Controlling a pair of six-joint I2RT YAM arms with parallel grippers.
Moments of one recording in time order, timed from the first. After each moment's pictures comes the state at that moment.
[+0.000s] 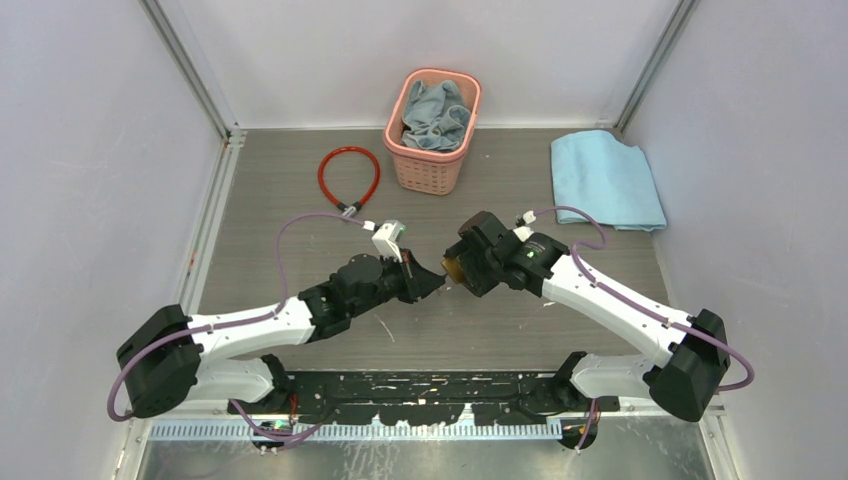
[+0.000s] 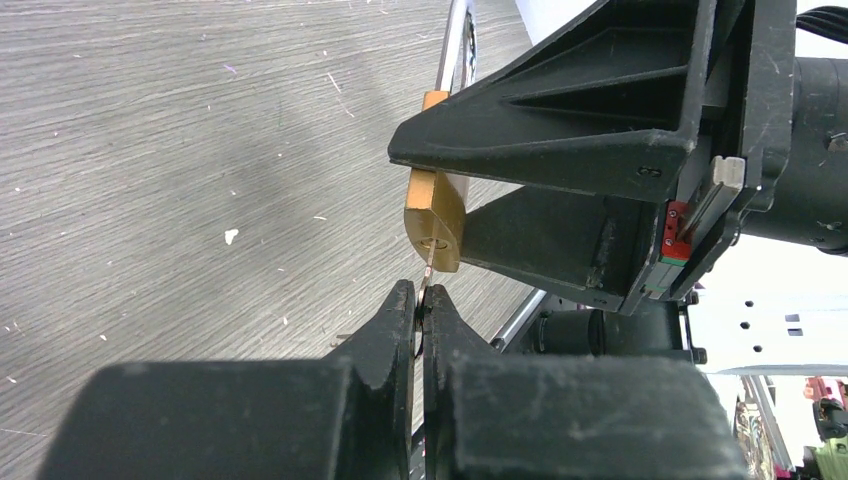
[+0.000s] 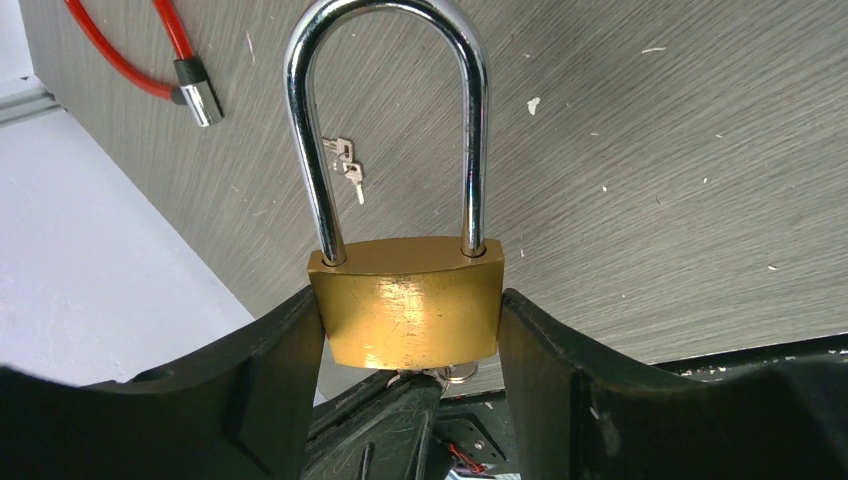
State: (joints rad) left arm -0.99 1.21 0.58 0.38 -0.06 -0.82; right arm 0.82 1.22 1.04 -0.80 0.25 1.68
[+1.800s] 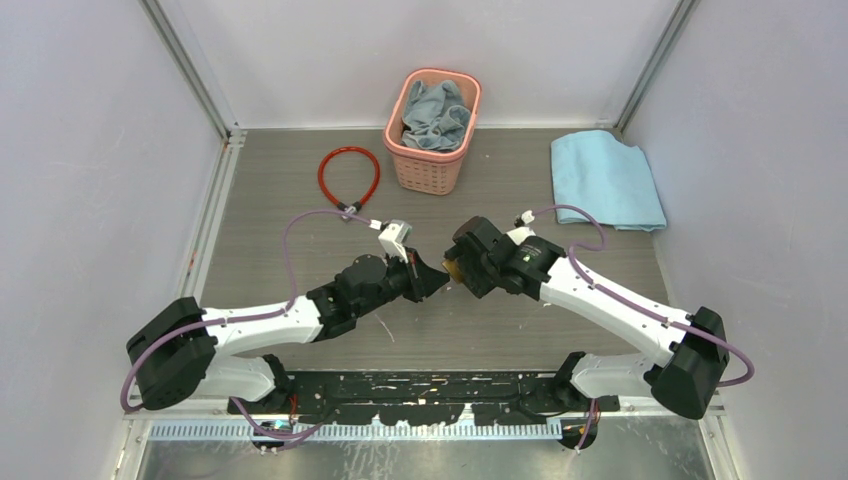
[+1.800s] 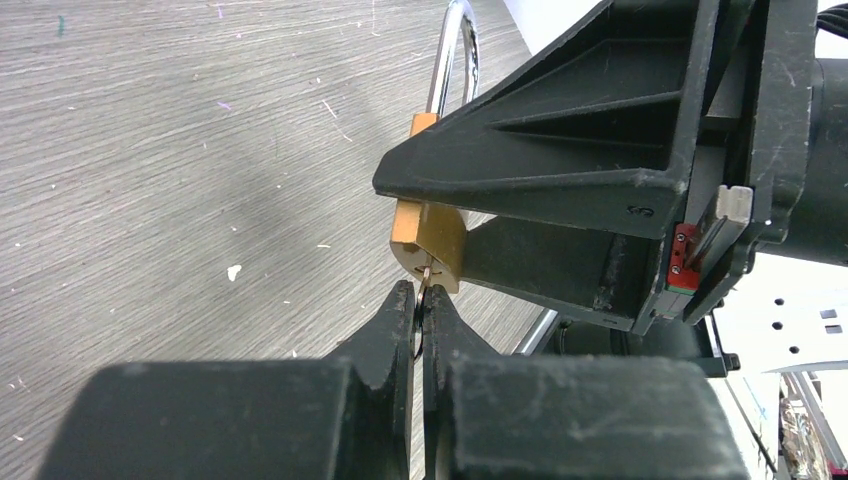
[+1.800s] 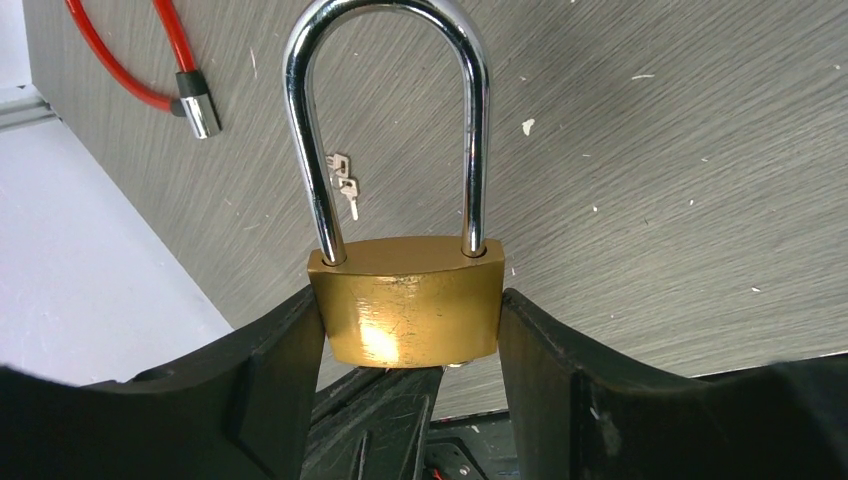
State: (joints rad) left arm -1.00 1.28 0.58 0.49 -0.07 -0.73; right arm 0.87 1.22 1.05 -0.82 0.33 1.68
